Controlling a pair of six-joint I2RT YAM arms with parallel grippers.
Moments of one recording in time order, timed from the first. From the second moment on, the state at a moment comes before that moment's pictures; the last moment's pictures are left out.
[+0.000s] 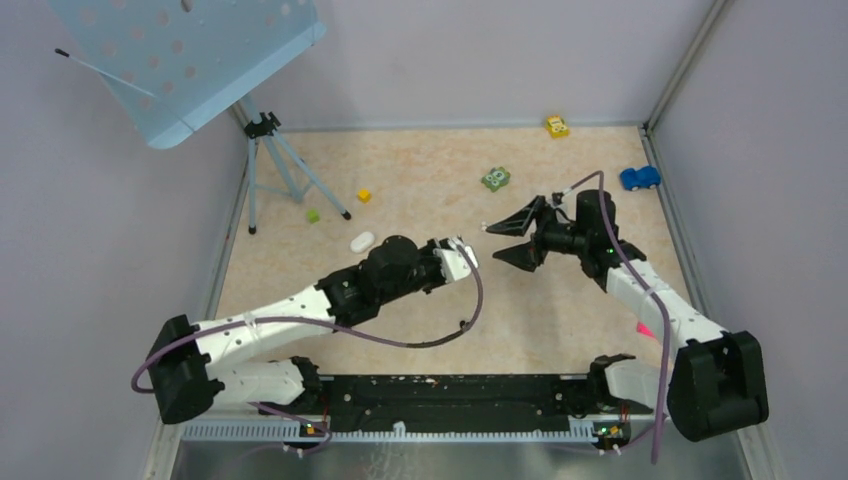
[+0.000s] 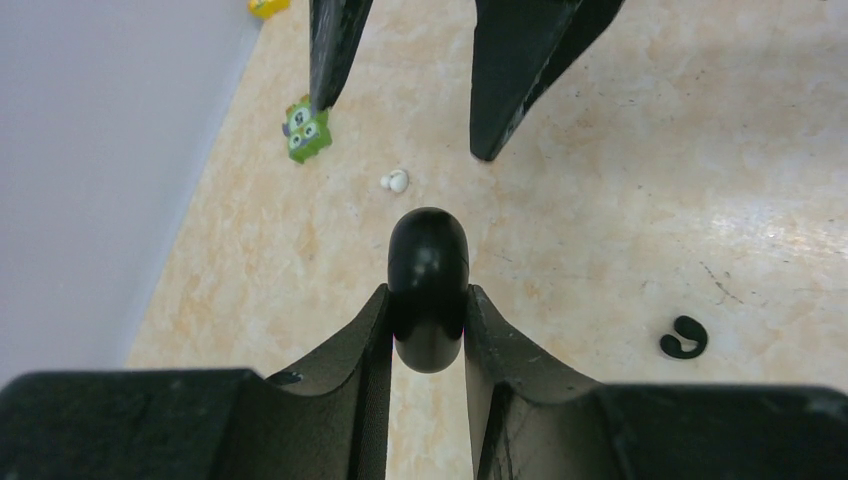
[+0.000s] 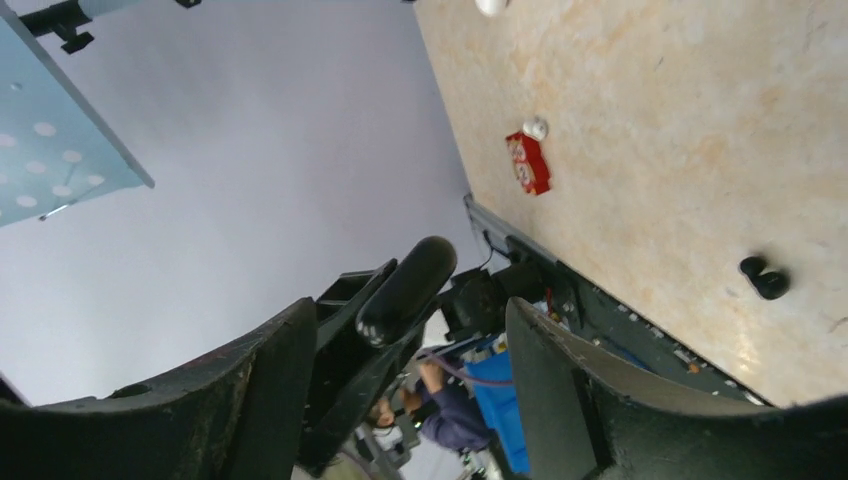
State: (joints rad) left arm -1.03 1.14 0.77 0.06 -0.06 0.48; right arm 0.27 1.17 0.67 0.01 -0.82 1.39
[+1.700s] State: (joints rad) left arm -0.50 1.56 1.00 0.82 1.12 -1.36; right arm 0.42 1.03 0.53 0.73 -0.72 1.13
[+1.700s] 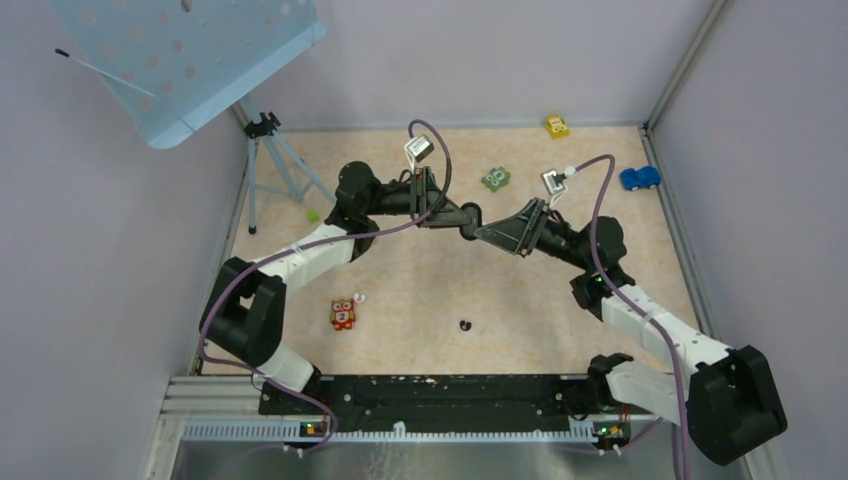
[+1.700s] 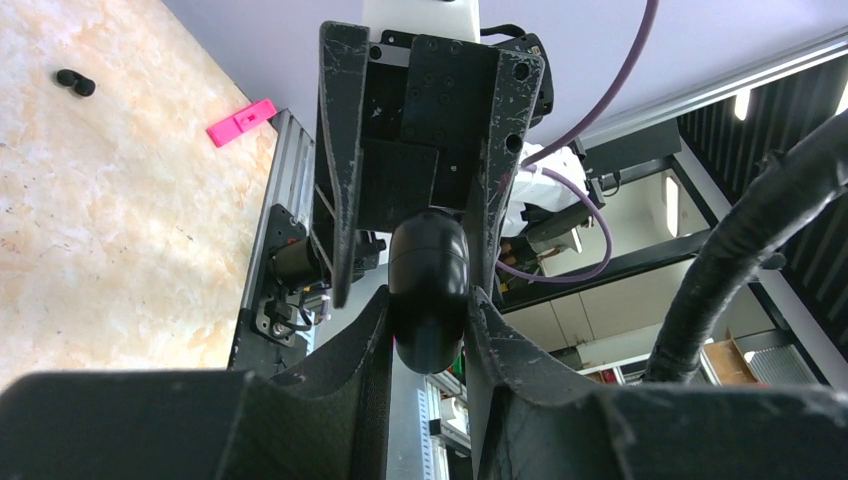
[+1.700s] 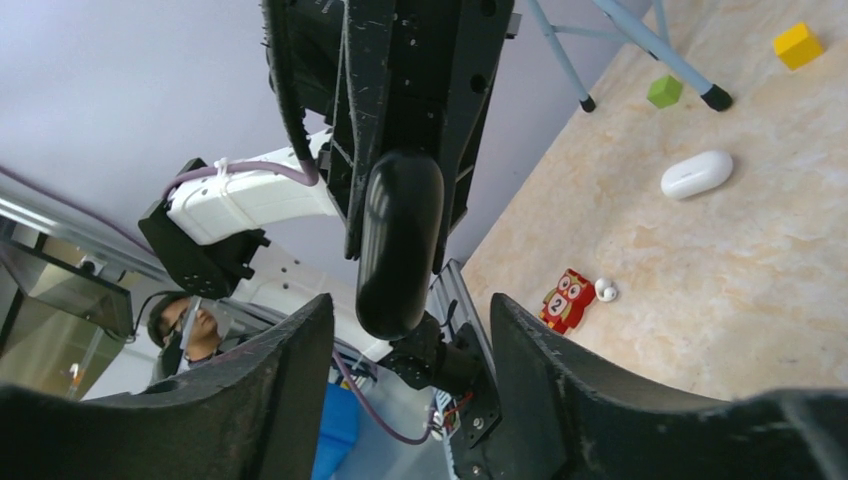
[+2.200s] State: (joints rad) left arm -0.50 1.56 1.00 0.83 1.12 -1.36; right arm 0.45 1.10 0.54 0.85 -0.72 1.21
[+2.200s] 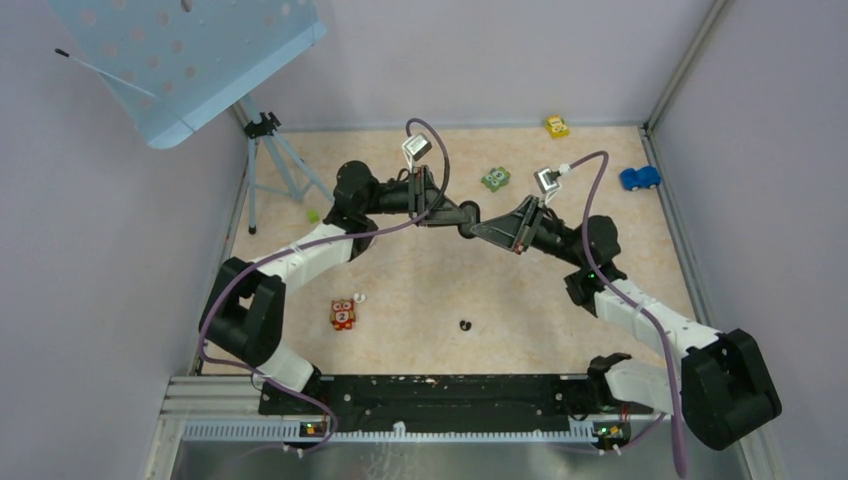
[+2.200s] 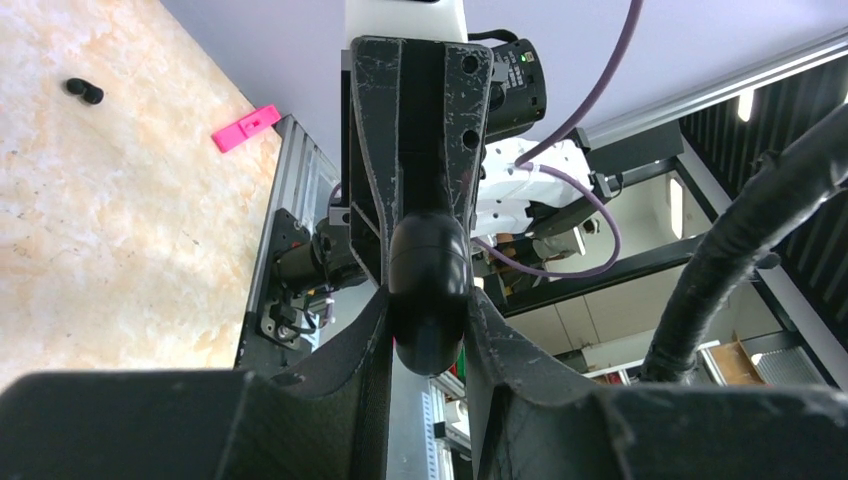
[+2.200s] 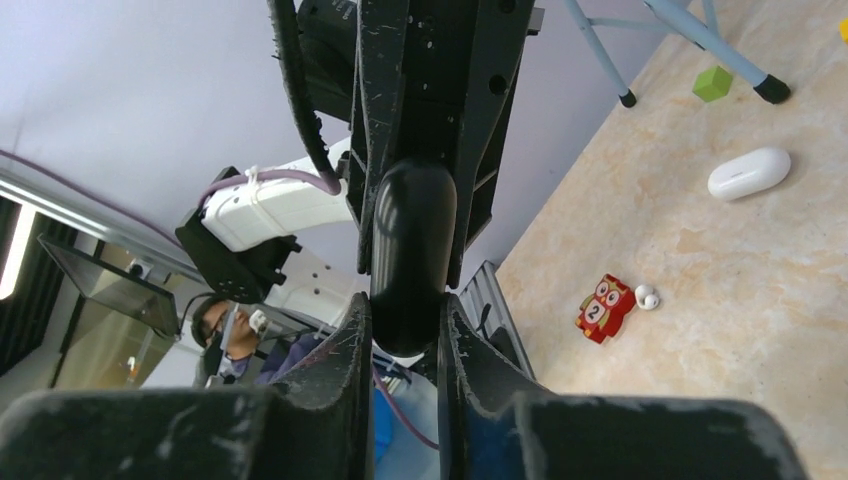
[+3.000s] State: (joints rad) left arm -0.49 1.36 0.87 0.67 0.90 -1.17; right arm 0.45 1.09 0.53 0.72 -0.68 1.21
